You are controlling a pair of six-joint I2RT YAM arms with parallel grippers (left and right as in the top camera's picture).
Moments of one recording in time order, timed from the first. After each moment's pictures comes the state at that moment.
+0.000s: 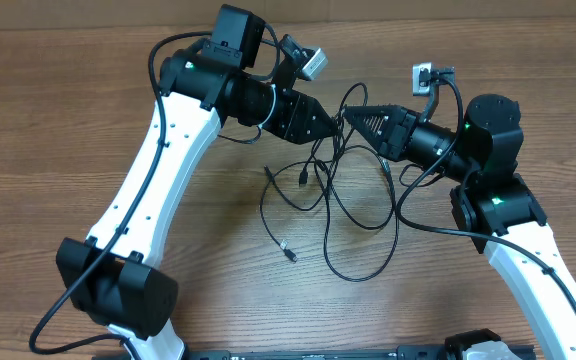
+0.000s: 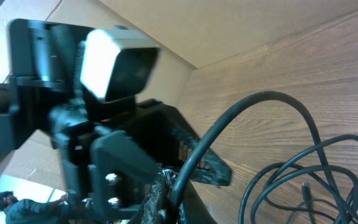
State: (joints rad) left arm -0.36 1.85 1.87 -1.12 0.85 0.05; right arm 0.21 1.23 0.95 0.06 -0.78 0.80
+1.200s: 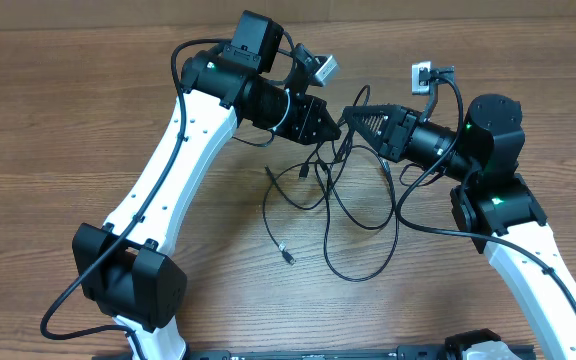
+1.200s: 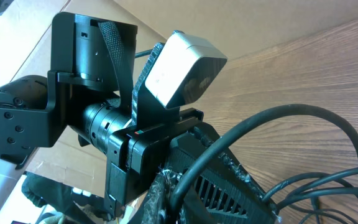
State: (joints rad) left arm -0.41 1.90 1.87 -1.10 0.84 -0.03; right arm 0.21 1.23 0.95 0.09 -0.81 0.80
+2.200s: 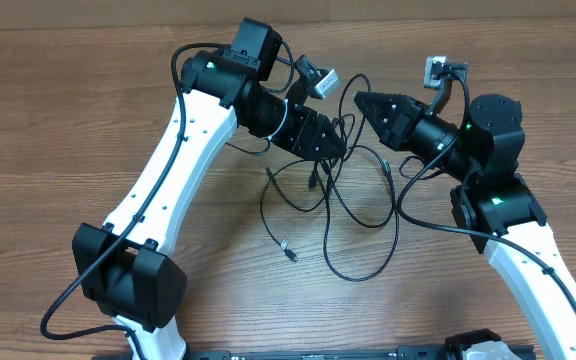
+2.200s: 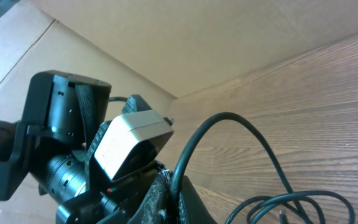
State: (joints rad) left arm -0.41 1.90 1.87 -1.23 0.90 0.11; right arm 0.21 1.23 0.95 0.09 -0.61 0.81
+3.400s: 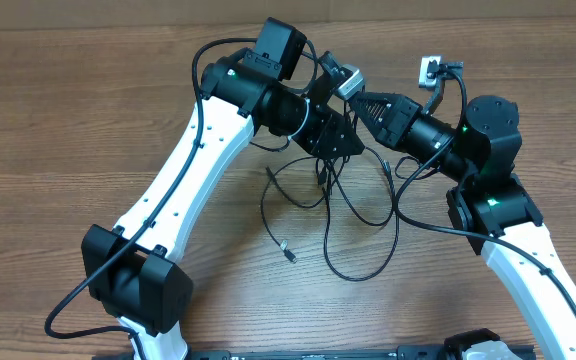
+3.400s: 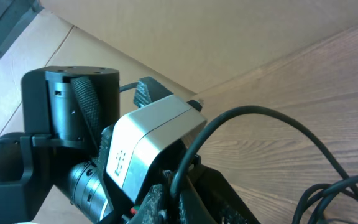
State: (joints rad) left arm -0.48 1.90 1.87 -1.09 0.84 0.13; right arm 0.24 1.23 0.95 0.14 -0.64 0.94
